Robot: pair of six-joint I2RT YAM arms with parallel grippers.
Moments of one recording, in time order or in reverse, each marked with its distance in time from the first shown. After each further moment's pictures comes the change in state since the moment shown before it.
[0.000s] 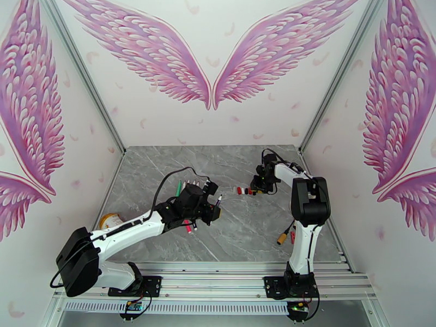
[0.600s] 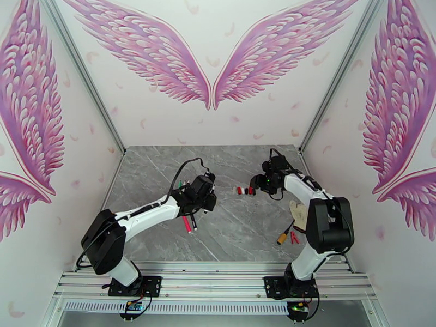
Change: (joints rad) left arm 0.062 0.265 0.235 -0.201 -0.322 0.018; right arm 0.021 -0.406 -0.339 0.247 -0.029 0.117
